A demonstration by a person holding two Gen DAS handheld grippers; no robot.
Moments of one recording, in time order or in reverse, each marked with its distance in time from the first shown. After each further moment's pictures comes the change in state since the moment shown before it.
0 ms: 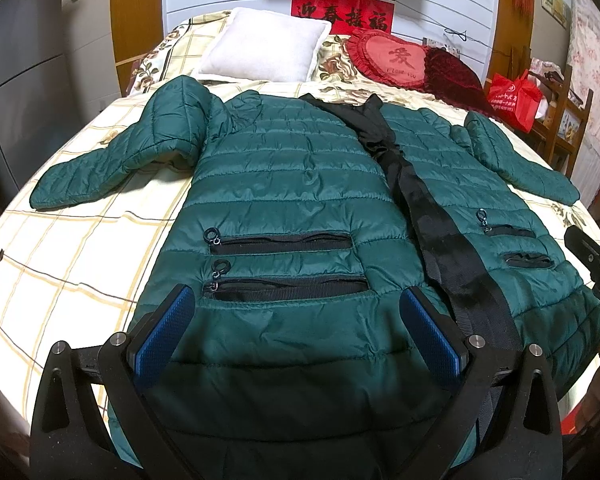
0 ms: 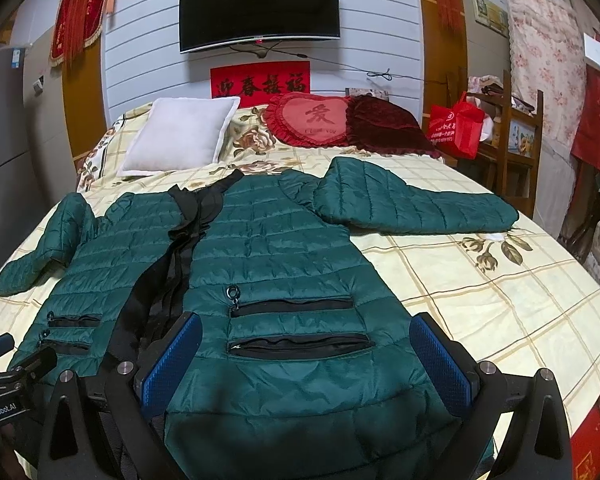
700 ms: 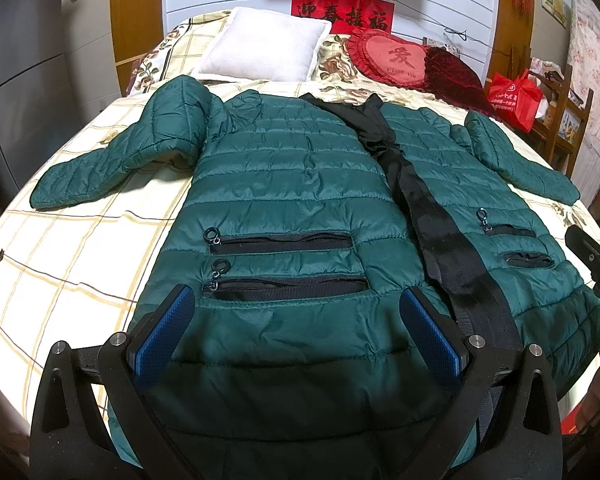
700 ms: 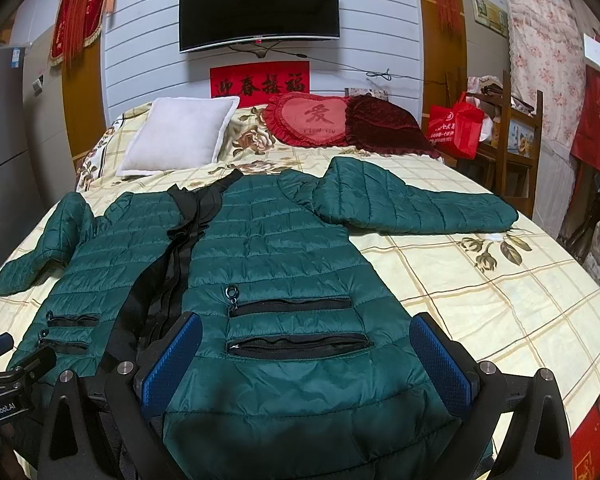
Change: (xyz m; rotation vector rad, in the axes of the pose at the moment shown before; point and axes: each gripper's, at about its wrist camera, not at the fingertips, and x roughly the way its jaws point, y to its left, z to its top) left arm 0.001 0.000 0.001 0.001 0.004 0.000; right arm 0.000 -0.003 0.000 -0.002 -0.006 -0.001
